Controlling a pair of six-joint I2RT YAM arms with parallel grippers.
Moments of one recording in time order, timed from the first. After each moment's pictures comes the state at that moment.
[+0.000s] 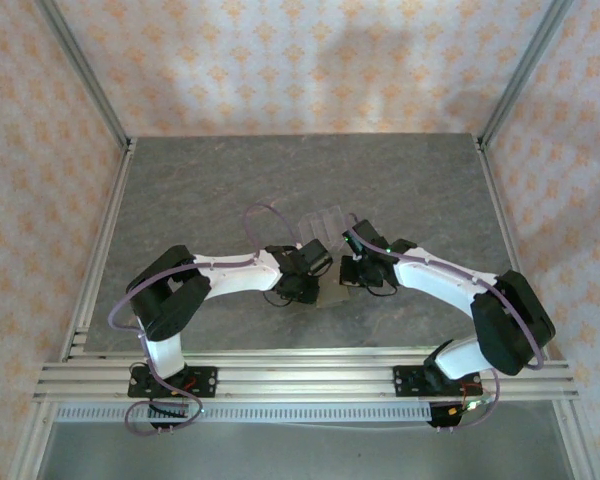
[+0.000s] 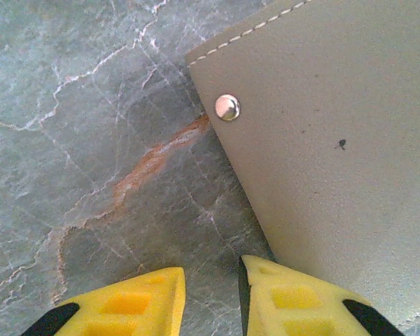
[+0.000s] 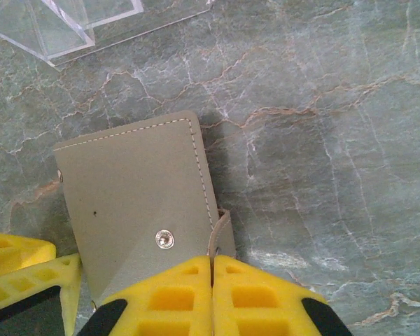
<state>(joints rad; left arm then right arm) -0.88 1.81 1.09 -0.56 -0.01 -0.73 0.64 1.43 0.81 -0.54 -0.08 0.67</state>
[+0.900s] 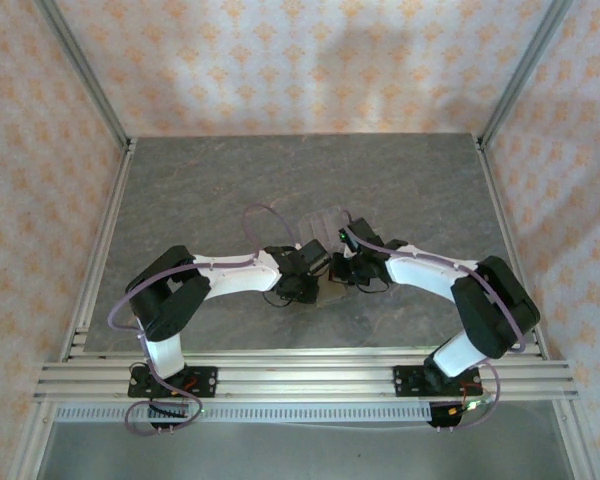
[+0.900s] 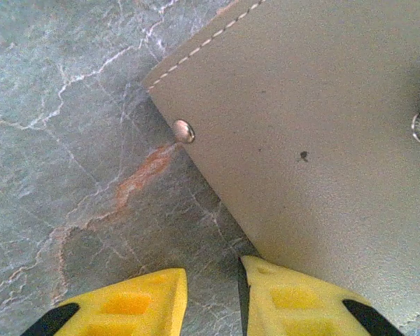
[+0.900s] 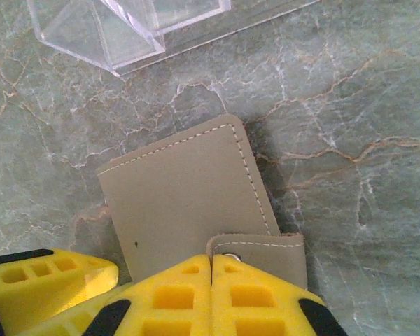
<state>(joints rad) -0.88 1.81 1.08 -0.54 -0.01 -0.74 0.62 1.54 0.79 -0.33 -0.26 0.72</state>
